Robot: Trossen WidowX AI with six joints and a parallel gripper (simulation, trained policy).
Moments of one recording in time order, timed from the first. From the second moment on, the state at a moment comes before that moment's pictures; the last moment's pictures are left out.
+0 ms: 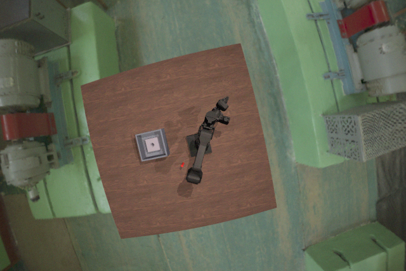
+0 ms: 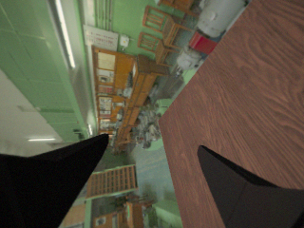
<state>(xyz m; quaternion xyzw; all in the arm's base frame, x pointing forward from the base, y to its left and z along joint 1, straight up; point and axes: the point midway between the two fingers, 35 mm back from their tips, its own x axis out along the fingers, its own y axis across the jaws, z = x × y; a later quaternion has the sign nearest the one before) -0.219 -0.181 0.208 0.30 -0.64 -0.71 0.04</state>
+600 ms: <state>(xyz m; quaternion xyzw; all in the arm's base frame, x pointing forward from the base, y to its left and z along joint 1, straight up) -0.123 -0.254 0.196 0.42 -0.40 -0.80 0.18</state>
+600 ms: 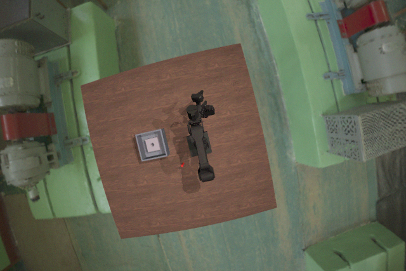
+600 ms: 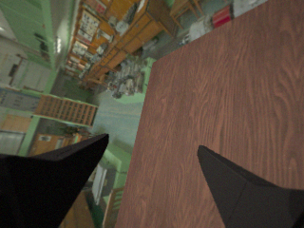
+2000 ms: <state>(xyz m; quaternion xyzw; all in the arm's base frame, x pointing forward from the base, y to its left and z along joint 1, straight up) 0.157 -0.229 0.210 0.39 0.16 -0.68 0.60</state>
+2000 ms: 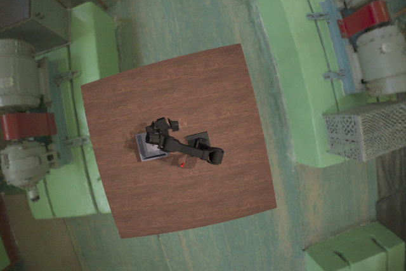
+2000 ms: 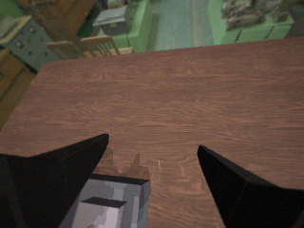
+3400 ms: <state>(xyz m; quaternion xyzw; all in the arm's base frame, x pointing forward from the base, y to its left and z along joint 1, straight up) 0.215 0.060 0.132 0.23 0.60 -0.38 0.66</state>
